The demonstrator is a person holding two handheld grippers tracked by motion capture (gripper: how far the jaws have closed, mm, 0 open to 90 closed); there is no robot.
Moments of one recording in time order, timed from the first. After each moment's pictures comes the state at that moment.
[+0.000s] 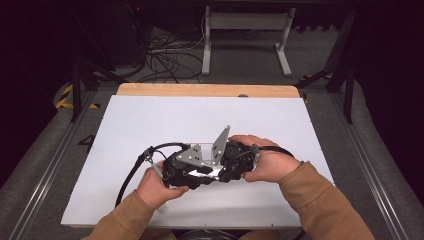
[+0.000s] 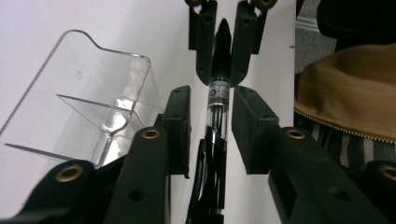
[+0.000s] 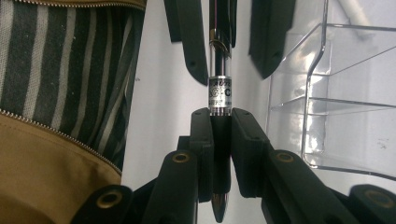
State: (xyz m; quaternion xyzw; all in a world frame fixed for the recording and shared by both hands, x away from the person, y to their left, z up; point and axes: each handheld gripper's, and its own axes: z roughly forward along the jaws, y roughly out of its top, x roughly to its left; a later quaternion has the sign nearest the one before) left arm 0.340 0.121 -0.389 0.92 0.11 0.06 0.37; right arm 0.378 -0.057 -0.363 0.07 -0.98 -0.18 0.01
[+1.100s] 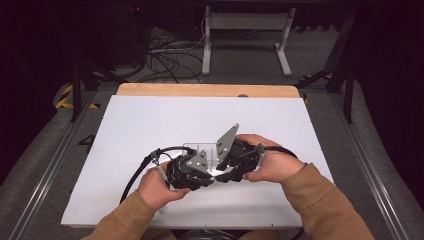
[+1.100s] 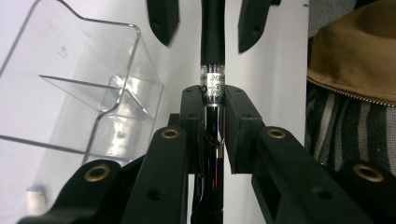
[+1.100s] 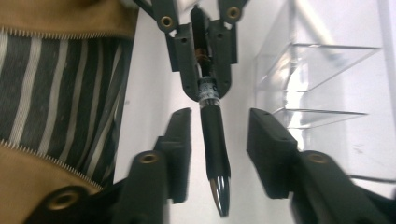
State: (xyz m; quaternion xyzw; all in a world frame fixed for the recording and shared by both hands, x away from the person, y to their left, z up) left arm 0.340 0.115 -0.395 0.94 0.09 0.07 0.31; right arm 0.379 -0.068 -0.363 0.06 -0.97 -0.24 -0.01
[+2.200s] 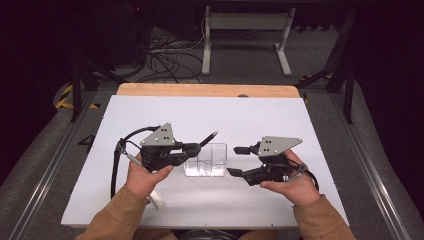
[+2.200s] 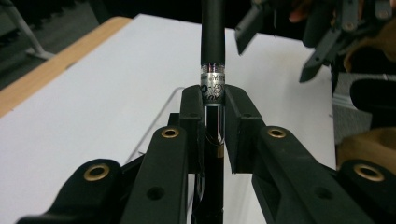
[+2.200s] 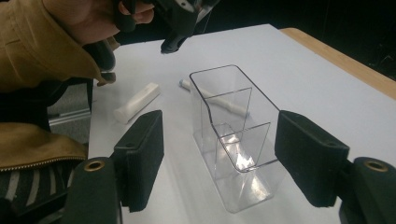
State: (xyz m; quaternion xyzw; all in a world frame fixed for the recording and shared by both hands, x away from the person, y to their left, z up) left arm 0.355 0.177 -0.367 0.83 0.17 0.14 0.51; right arm 0.359 -0.144 -0.391 -0.12 -0.83 -0.53 -0.10
